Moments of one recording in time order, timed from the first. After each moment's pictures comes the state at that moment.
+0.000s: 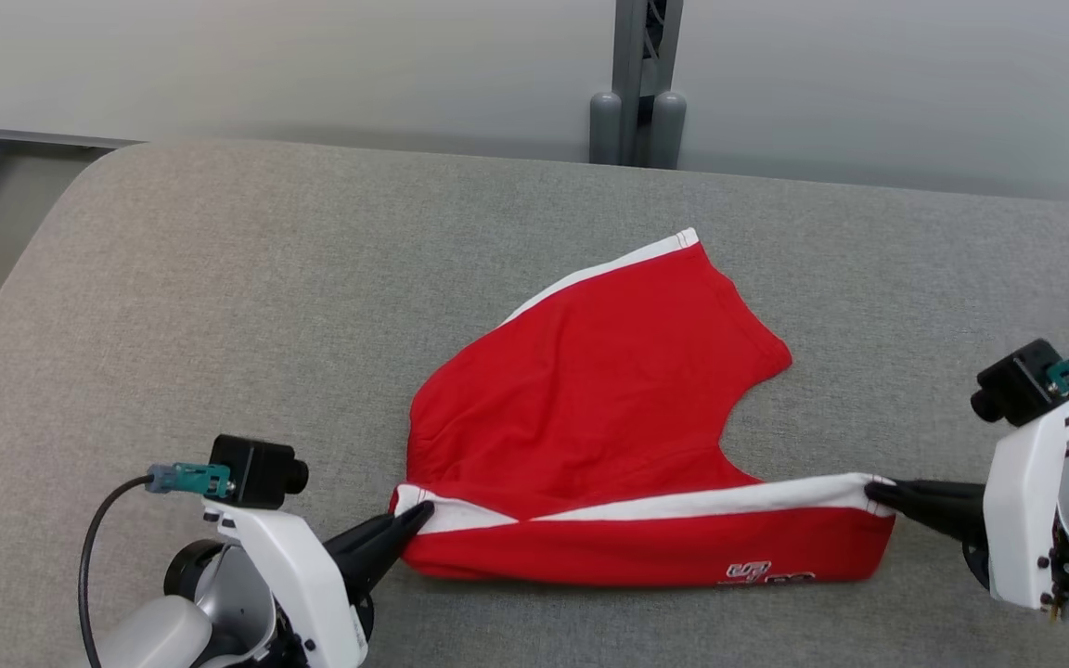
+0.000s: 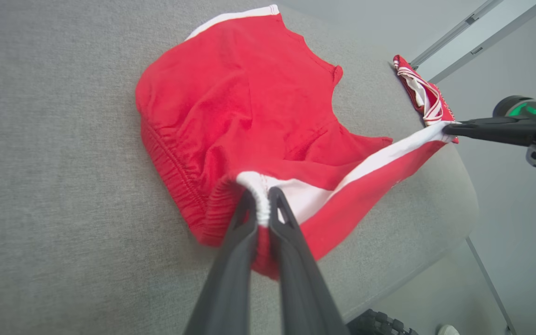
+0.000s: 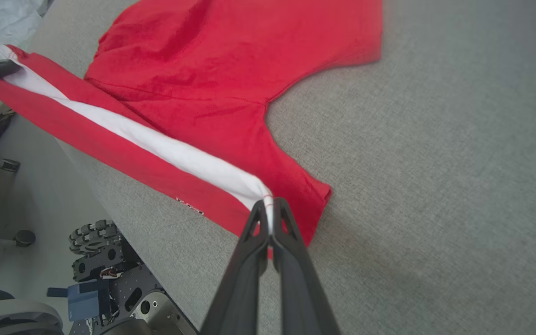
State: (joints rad) left arm -0.32 0.60 -0.82 -0.01 -1.21 0.05 0.24; right arm -0.62 -0.90 1.03 0.08 1.29 0.13 0.42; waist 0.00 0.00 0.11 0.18
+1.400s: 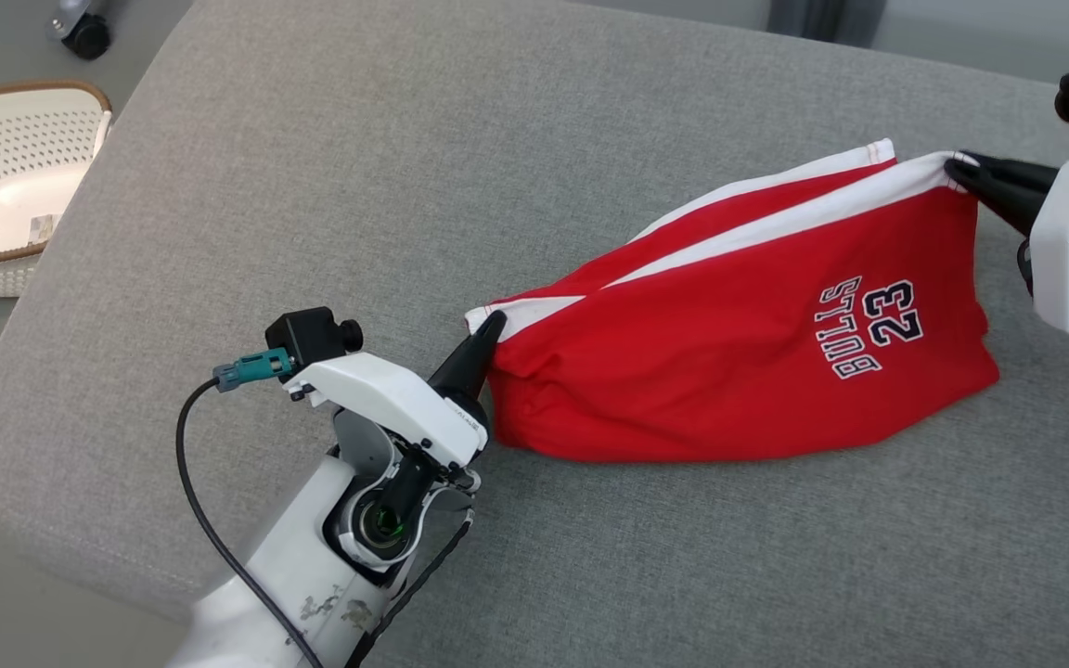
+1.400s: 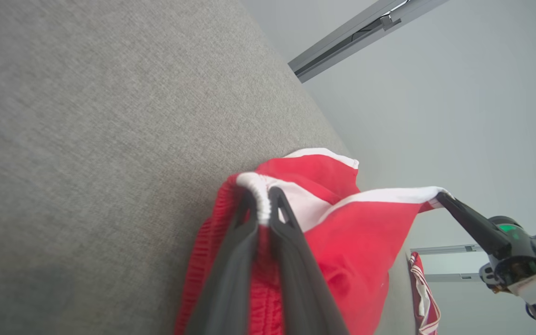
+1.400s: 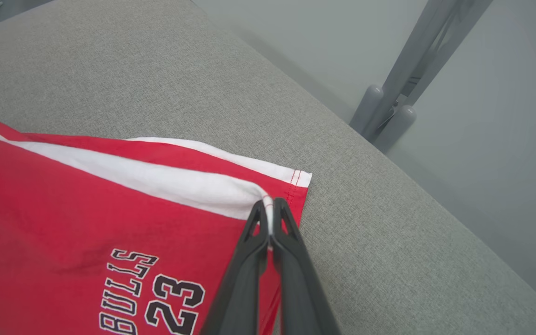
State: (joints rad) left arm -0.57 0.11 -0.64 0.49 -1.41 0.03 0.03; right arm -1.16 -0.80 1.20 0.41 1.04 0.13 0.25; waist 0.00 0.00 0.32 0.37
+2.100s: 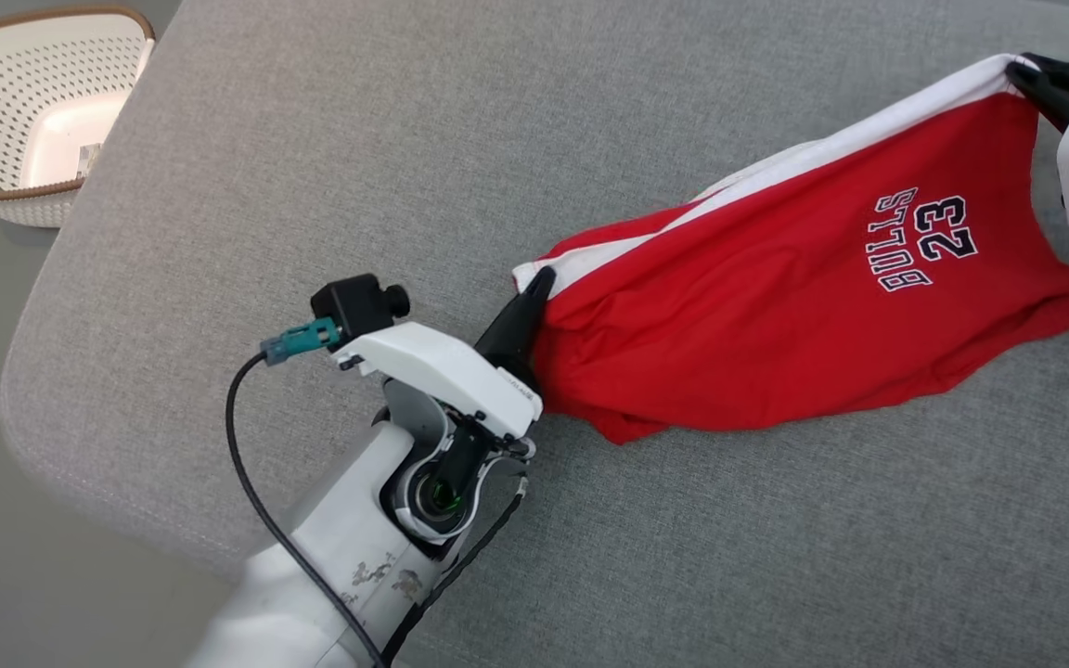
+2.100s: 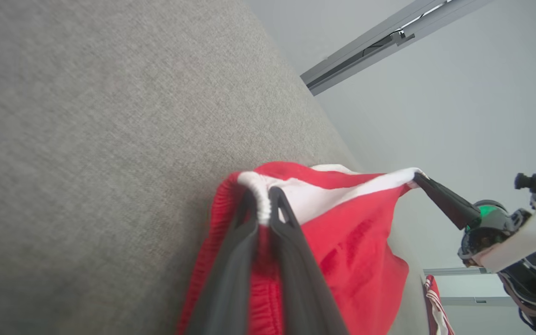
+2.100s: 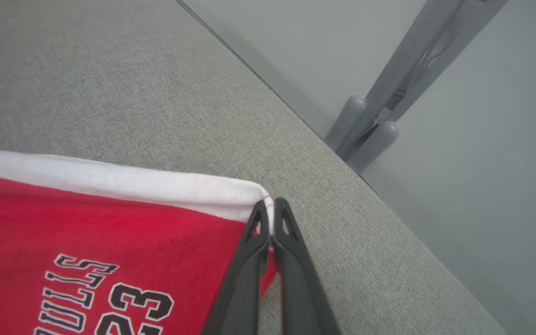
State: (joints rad) left arm -0.66 0.05 -0.75 0.54 -1.47 0.01 -0.10; right arm -1.32 -0.73 1.27 0.64 0.93 0.13 0.20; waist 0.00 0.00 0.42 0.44
